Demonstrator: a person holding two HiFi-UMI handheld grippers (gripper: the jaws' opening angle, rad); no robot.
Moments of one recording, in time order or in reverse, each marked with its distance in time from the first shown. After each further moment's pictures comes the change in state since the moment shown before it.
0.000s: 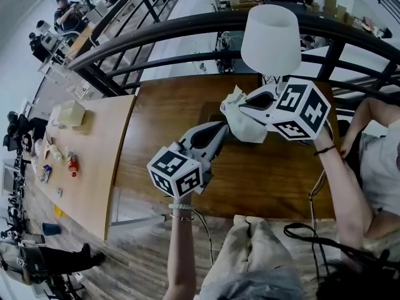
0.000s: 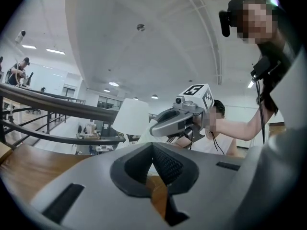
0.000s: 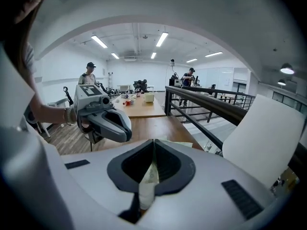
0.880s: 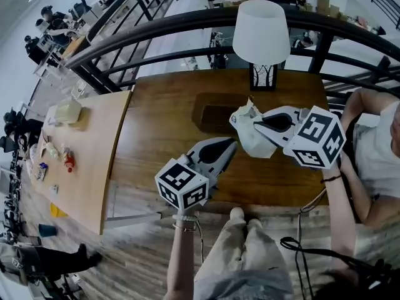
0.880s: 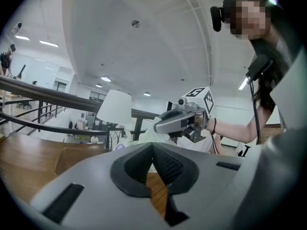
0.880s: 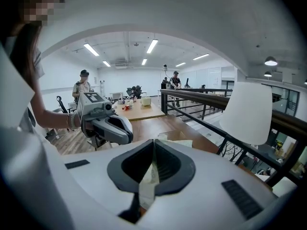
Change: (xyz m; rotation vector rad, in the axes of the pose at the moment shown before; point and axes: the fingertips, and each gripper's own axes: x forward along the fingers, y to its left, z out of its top) left arm -0.018 -0.091 -0.039 -0.011 0.036 -0.112; right arm -0.067 0.071 -0.054 0.121 -0.075 -0.071
